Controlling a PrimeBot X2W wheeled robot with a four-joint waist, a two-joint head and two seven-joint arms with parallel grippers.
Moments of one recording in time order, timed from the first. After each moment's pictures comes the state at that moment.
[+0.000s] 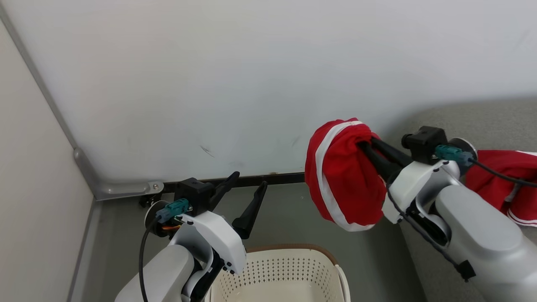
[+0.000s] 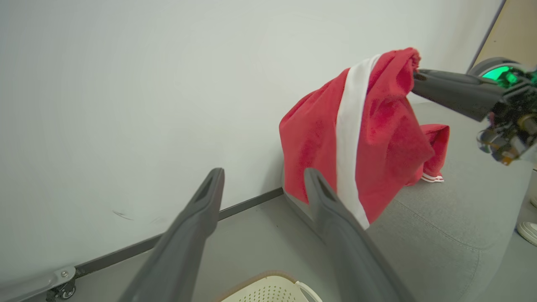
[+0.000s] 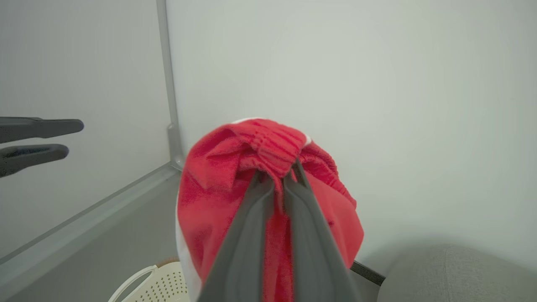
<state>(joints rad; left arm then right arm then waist) -0.48 0.12 -0.67 0.33 -0.67 0.00 -0.06 -0.66 -0.27 0.72 0.53 0.44 0.13 -0.25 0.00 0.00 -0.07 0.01</state>
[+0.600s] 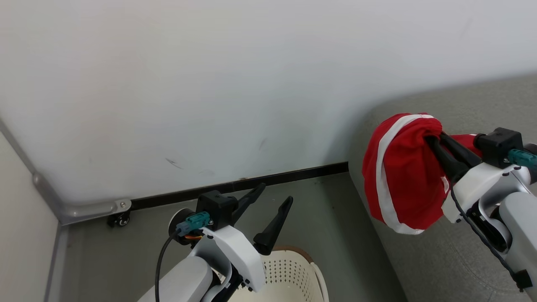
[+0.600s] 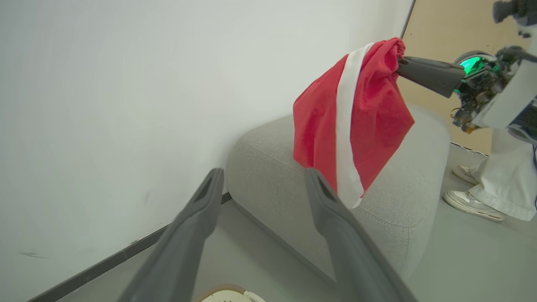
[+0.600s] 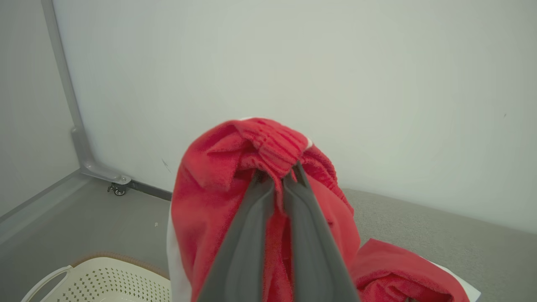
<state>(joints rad) -0.46 0.09 -0.73 0.30 -0.67 -0.02 -0.09 -0.55 -0.43 0.51 0.45 0.38 0.13 -0.25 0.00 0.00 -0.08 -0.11</state>
